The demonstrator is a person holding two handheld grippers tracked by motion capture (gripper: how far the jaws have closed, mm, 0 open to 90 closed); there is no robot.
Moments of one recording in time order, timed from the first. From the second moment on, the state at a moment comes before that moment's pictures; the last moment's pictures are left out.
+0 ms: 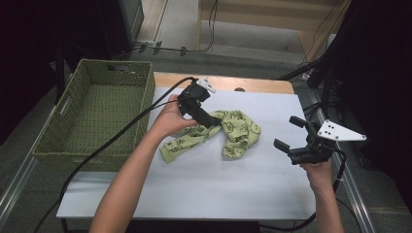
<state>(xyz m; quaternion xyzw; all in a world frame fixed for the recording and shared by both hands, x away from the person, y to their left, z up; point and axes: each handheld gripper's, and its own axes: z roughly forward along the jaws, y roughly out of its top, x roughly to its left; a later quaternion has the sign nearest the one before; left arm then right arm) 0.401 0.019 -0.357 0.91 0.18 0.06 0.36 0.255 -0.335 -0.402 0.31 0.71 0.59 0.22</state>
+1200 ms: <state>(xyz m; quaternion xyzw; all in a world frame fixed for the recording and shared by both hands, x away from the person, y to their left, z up) 0.334 0.163 -0.345 0.85 0.20 0.13 0.46 0.256 -0.331 -0.402 0.32 0.71 0.59 0.20</state>
